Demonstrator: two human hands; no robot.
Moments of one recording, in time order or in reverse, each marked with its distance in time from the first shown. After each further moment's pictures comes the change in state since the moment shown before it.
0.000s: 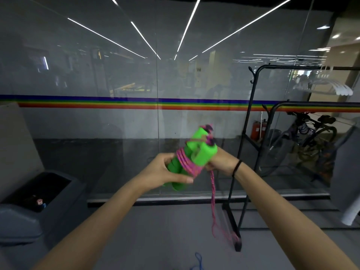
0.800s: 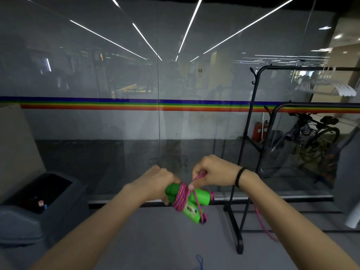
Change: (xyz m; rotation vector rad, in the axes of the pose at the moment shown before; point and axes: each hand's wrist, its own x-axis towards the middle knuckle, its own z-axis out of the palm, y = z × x) left_hand 0.004 -0.011 -0.004 1.282 -0.216 -0.014; right_hand -0.012 -0.012 0.011 -0.817 -0.171 -0.015
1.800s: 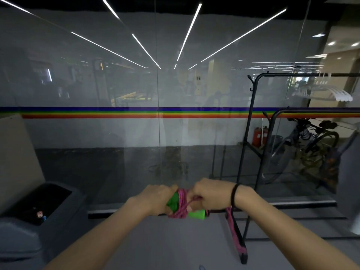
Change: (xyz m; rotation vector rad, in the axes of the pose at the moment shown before) left_hand -0.001 -0.002 0.015 -0.045 -0.209 -0.163; right_hand -0.003 -0.025 0.020 -0.180 -0.219 -0.021
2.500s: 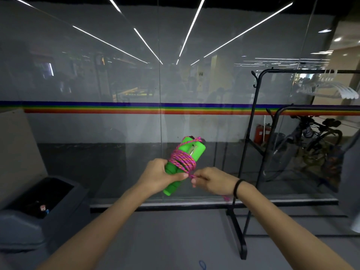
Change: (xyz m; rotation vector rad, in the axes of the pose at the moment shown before) left_hand 0.003 -0.006 -0.020 -0.865 0.519 -0.165; right_hand 0.014 0.034 0.008 0.333 0.245 0.118
